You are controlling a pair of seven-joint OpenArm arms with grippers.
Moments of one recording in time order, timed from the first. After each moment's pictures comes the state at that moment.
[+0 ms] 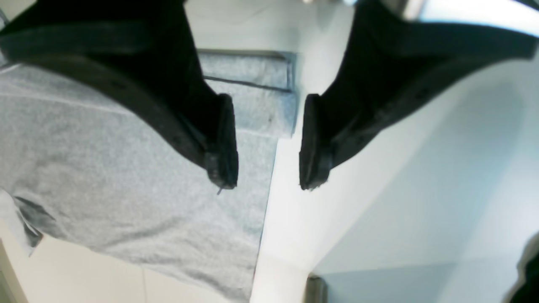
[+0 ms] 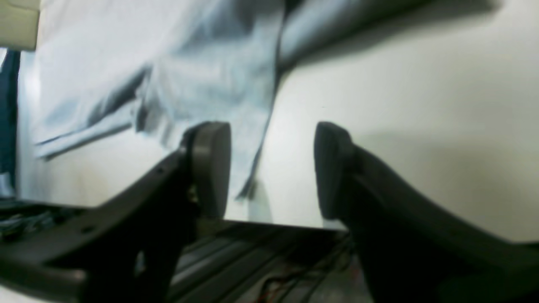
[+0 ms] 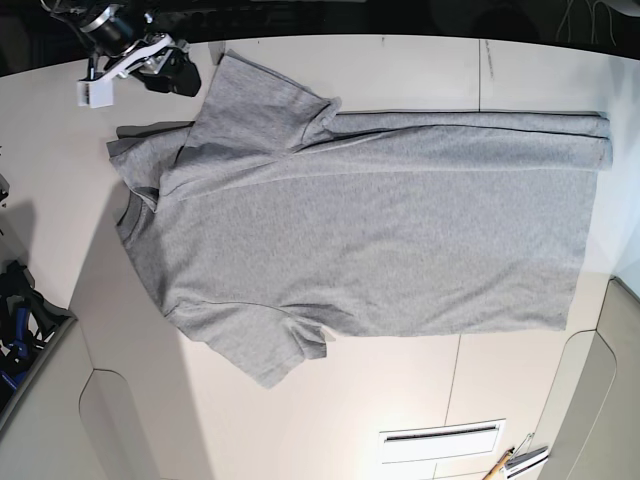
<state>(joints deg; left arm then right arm) 27.8 -32.3 -54.2 88.4 -57.1 -33.5 43.2 -37.9 -0.3 23.3 107.6 46.6 25.4 -51.3</state>
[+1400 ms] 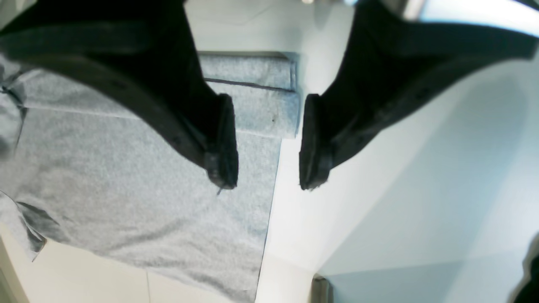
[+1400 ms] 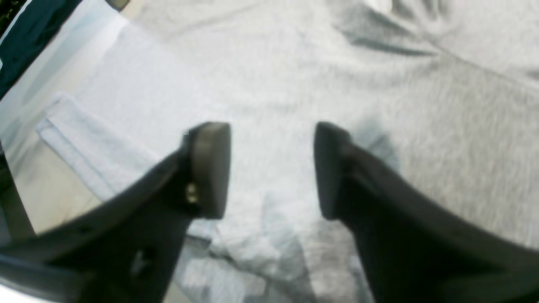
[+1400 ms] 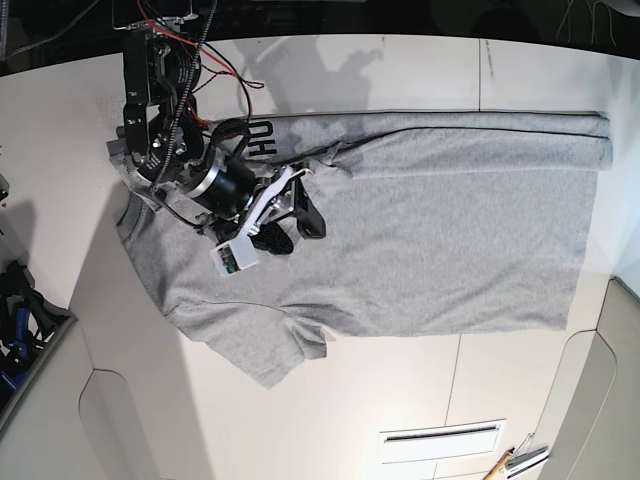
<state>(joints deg) 27.8 -32.3 -54.2 88.5 -57.3 -33.7 43.8 -3.8 -2.0 -3.3 97.2 24.5 29.6 -43.0</state>
